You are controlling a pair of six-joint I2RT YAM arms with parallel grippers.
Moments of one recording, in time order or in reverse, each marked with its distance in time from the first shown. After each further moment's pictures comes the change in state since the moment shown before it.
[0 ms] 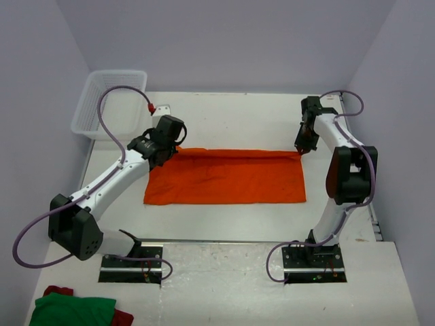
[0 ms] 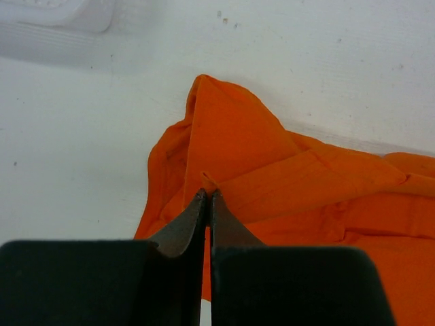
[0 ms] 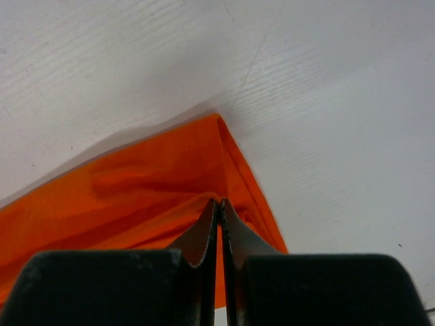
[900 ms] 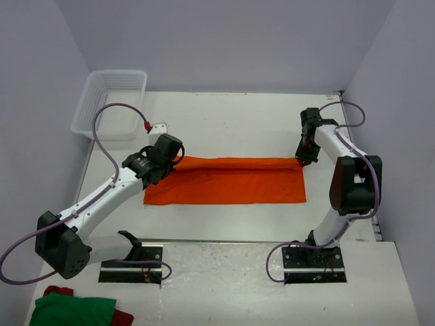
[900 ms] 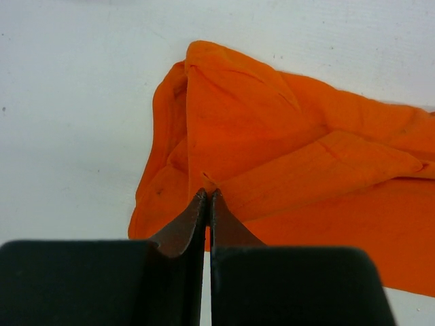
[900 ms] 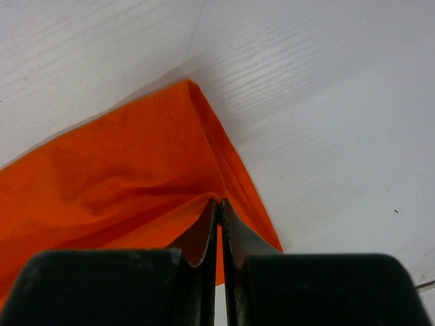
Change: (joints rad) left arm -0.071 -0.167 -0.173 -0.077 -0.007 -0.103; right arm 0.013 -0.135 -0.202 0.027 0.035 0.032
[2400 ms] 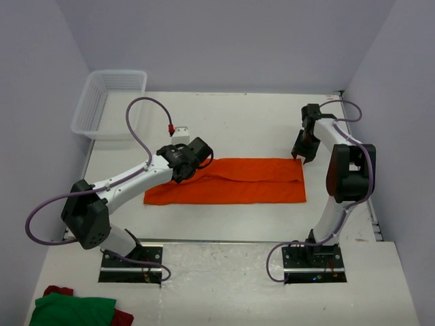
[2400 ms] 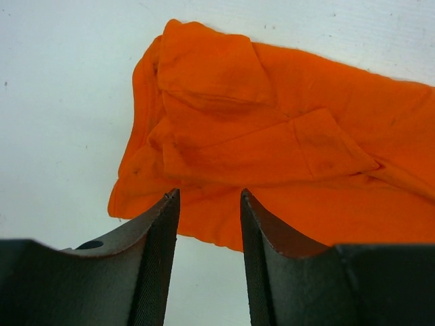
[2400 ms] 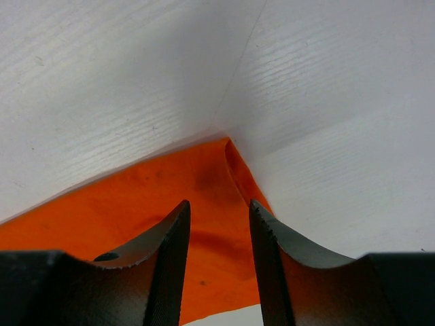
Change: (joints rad) left arm -0.182 0.264 0.167 -0.200 -0.154 -0.231; right arm -0.031 0.143 0.111 0.014 -0.080 -0.018
